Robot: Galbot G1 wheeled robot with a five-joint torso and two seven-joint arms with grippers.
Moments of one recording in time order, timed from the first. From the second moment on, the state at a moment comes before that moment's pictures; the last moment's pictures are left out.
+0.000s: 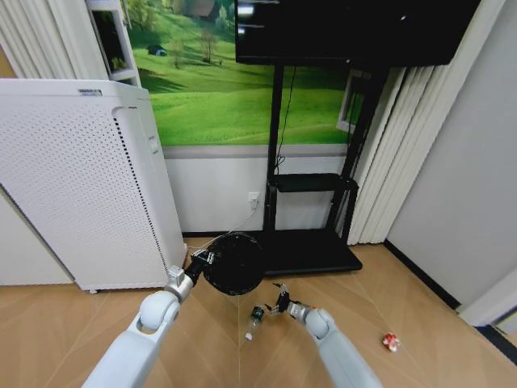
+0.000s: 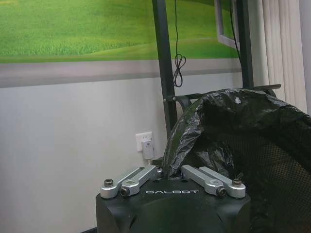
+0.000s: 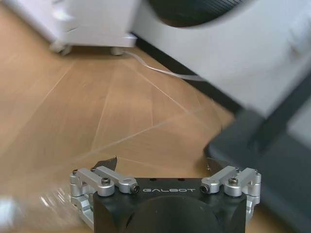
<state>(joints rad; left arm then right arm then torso) 1.11 -1.10 -0.32 -1.86 -0.35 0.14 0.13 -0.99 1.33 0.18 1.13 -0.16 0.02 -0.30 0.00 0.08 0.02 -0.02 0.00</state>
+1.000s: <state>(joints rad) 1.18 -1.13 -0.35 -1.89 -0.33 0.14 0.13 -0.90 1.47 0.06 1.19 1.11 -0.58 0.79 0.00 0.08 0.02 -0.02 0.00</state>
